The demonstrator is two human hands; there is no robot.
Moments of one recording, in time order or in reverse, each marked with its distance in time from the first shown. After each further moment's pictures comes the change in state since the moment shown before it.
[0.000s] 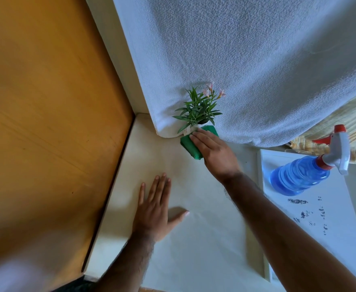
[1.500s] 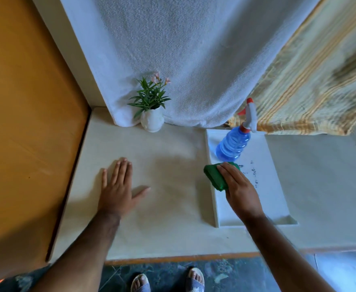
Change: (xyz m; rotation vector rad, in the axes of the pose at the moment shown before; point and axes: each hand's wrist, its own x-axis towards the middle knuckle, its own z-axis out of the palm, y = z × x) left_hand -0.004 0.001 0.001 0.017 0.115 0.040; right_hand -0.226 -0.020 -0.115 -0.098 0.003 0.460
